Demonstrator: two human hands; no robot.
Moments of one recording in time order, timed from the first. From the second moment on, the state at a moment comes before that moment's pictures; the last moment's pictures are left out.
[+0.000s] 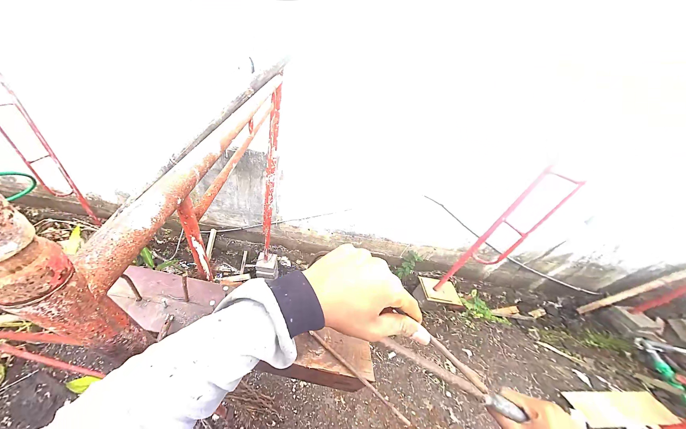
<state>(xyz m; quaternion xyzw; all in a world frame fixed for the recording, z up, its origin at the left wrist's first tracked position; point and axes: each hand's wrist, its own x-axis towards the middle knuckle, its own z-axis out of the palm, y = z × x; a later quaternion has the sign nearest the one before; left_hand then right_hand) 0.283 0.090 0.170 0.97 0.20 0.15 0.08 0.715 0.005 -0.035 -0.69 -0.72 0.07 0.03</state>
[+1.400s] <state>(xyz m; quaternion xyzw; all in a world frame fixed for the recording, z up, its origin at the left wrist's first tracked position) 0.279 0.082 0.169 0.96 0.22 0.16 0.05 0.646 0.255 0.011 -0.50 -0.86 -0.10 0.02</state>
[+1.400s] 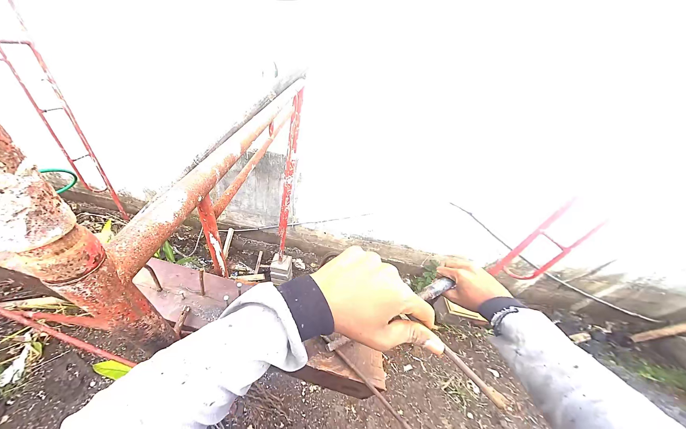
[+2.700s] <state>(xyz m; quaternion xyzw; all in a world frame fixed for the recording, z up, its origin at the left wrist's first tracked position) 0.280 0.075 0.178 0.96 0.25 0.12 0.08 0.619 0.021 0.030 -0.82 -0.57 -0.06 -0.02</state>
